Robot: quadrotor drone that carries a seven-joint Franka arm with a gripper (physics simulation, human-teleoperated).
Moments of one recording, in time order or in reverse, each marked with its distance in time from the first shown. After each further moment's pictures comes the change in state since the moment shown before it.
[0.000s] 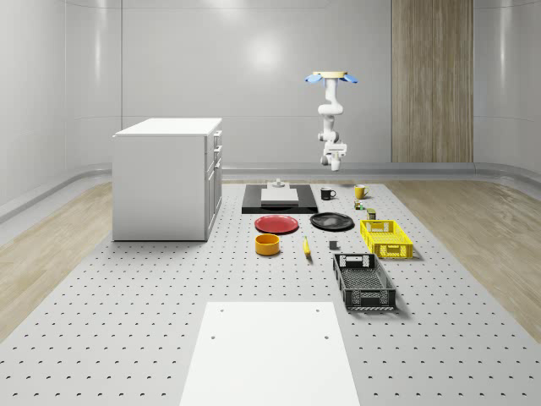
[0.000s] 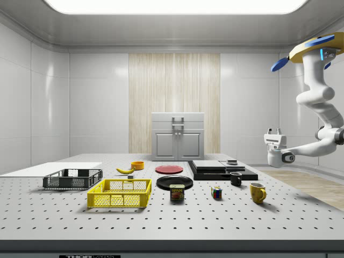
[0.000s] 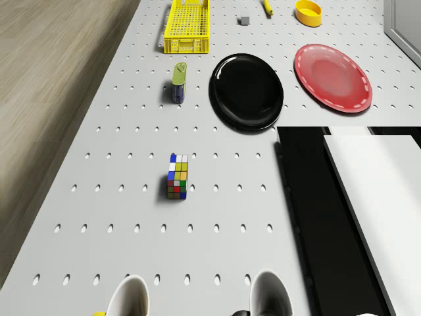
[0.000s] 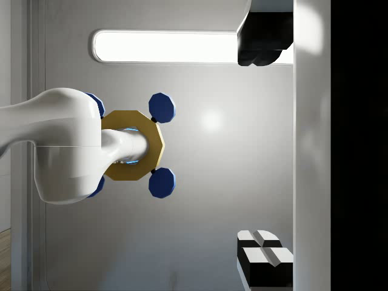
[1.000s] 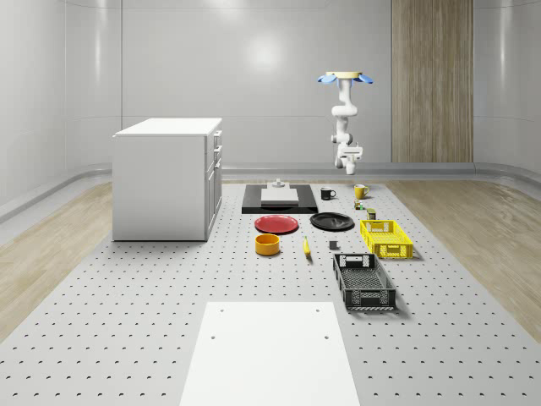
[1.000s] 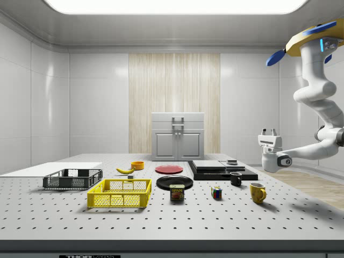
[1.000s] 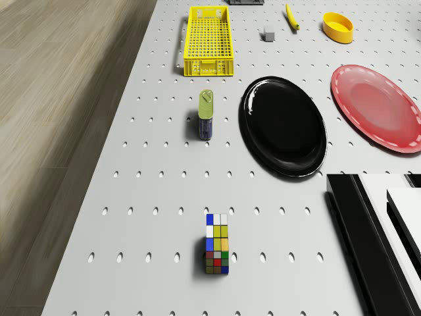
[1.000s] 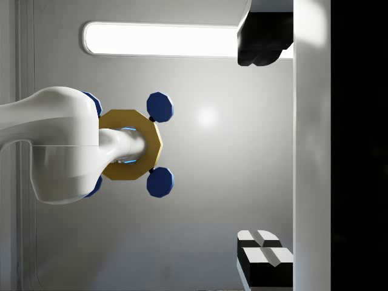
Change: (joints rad) arm -0.003 -0.008 0.004 -0.005 -0.003 0.012 0.000
